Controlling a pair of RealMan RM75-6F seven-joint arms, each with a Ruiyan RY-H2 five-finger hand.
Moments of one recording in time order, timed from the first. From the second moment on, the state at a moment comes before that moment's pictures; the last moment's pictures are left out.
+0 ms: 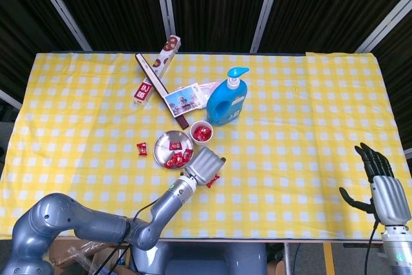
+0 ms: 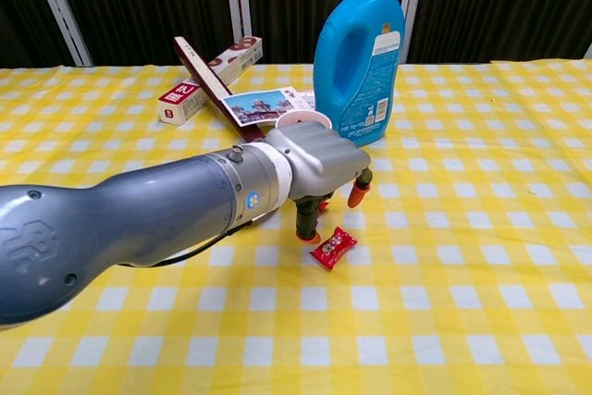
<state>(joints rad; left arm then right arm) -1.24 -1.87 -0.12 -1.45 0.64 1.00 0.99 0.08 -1.06 0.08 -1.72 -1.49 1.46 0.24</state>
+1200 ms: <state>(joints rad) -1.23 -1.87 -0.12 -1.47 0.63 0.99 0.99 0.08 -1.05 0.08 -1.73 -1.49 1.46 0.24</state>
